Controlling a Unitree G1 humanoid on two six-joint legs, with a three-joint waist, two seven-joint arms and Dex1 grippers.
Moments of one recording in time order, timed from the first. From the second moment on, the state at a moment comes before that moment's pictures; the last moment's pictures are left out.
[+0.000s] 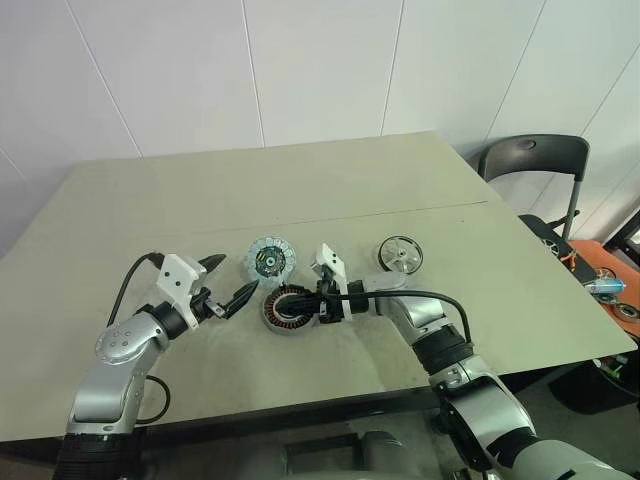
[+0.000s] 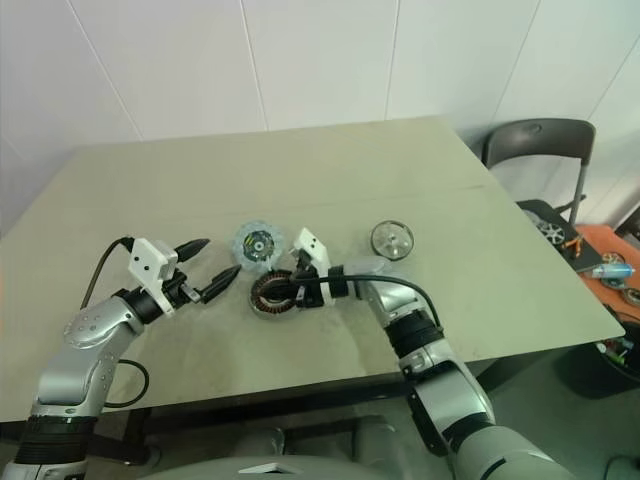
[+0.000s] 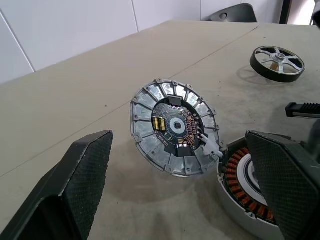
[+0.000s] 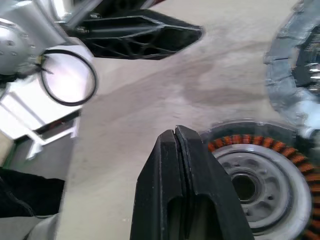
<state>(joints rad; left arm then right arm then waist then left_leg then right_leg) -0.02 0.49 0.13 -0.18 -0.34 0.19 -0.68 -0.63 -0.14 0.29 0.43 0.24 0.52 1.14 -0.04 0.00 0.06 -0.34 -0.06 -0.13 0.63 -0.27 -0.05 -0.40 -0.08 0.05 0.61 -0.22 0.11</state>
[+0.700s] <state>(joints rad) -0.01 0.47 0.11 -0.18 -0.33 0.19 -0.67 -0.66 -0.18 0.14 0.50 0.28 0.47 1.05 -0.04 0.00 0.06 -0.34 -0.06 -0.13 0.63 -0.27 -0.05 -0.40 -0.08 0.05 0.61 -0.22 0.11</state>
